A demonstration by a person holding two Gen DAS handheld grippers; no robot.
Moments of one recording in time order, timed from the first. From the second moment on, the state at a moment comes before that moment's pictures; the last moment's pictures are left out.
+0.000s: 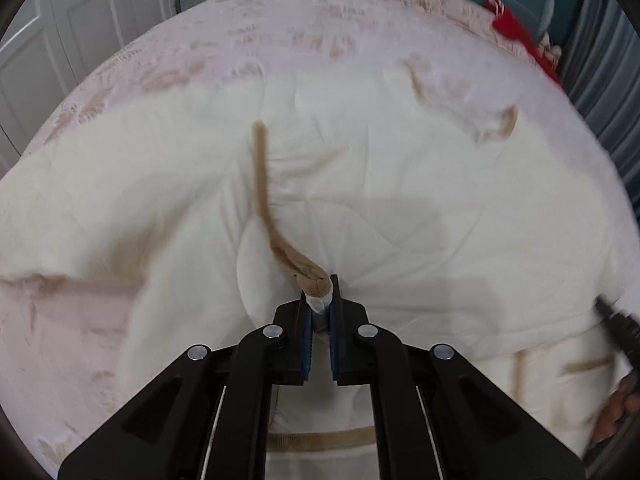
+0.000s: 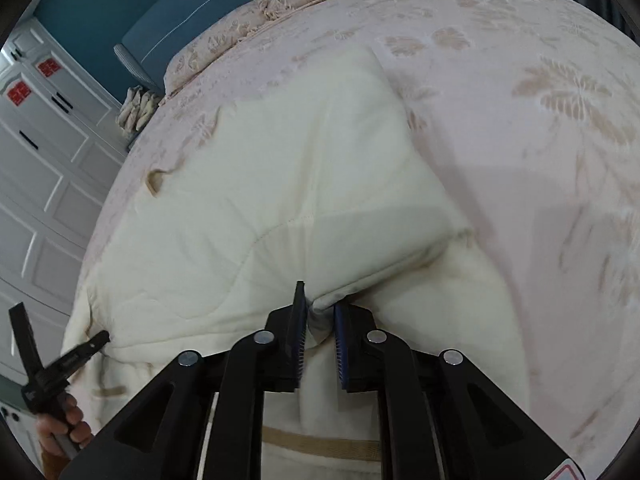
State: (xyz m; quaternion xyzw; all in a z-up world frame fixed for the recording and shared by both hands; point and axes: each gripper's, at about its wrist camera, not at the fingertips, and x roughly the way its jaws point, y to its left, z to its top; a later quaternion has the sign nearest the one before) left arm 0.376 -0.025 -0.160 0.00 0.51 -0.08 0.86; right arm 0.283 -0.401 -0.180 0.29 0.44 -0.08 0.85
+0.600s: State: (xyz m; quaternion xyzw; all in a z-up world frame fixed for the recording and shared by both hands) left arm 0.363 -0.044 -0.095 0.03 0.44 -0.05 0.90; right arm 0.282 -0.385 -0.114 0.08 0.43 -0.15 0.89
